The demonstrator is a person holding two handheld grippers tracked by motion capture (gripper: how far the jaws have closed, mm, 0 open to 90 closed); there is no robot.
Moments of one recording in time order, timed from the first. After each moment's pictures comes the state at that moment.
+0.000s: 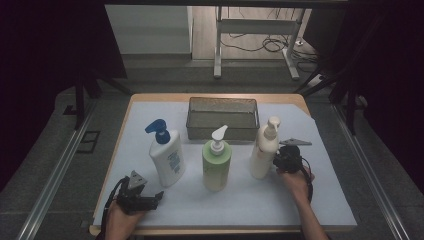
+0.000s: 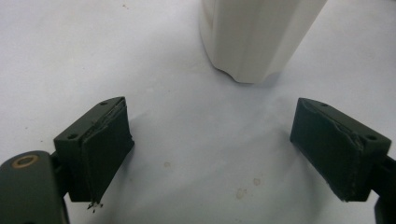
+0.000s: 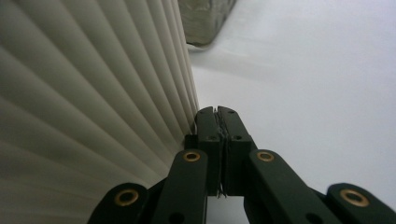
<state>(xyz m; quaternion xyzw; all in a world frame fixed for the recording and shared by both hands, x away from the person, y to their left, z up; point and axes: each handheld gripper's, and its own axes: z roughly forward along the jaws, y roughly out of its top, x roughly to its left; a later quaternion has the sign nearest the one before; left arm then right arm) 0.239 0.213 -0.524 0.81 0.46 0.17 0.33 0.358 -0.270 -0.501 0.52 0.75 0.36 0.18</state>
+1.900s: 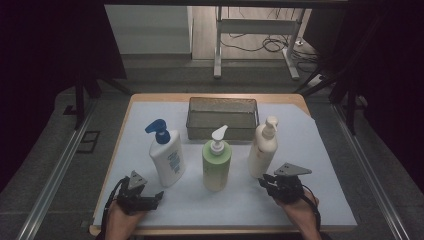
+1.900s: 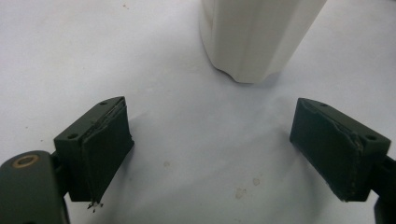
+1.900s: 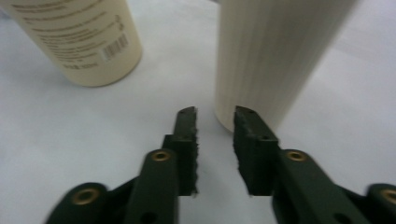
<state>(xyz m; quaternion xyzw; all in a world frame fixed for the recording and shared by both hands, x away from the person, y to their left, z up) 0.238 0.213 -0.524 0.80 0.47 0.17 0.33 0.264 -0.246 -0.482 0.40 0.82 0.38 0.16</state>
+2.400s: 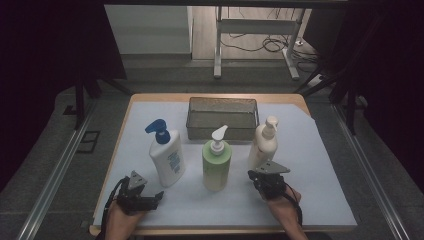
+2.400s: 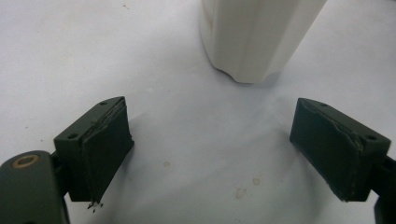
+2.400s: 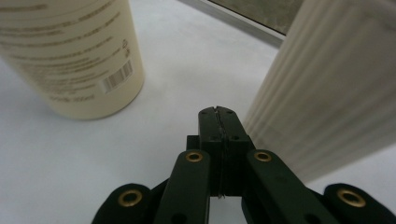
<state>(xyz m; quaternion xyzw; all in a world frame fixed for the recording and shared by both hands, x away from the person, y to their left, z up) 0.238 0.213 -0.524 0.80 0.47 0.17 0.33 0.276 -0.201 -0.491 0.40 0.81 0.36 0.22</state>
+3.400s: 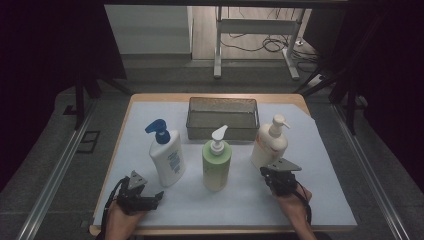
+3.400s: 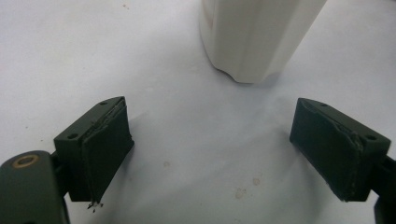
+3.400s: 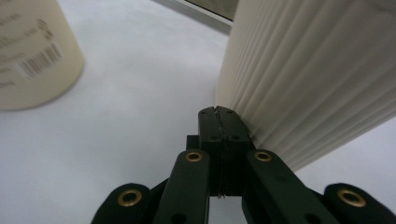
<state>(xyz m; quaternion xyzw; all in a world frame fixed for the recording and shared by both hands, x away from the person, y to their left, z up) 0.238 0.213 -0.524 0.80 0.47 0.17 0.33 0.285 -0.236 -0.495 0.42 0.80 0.35 0.25</state>
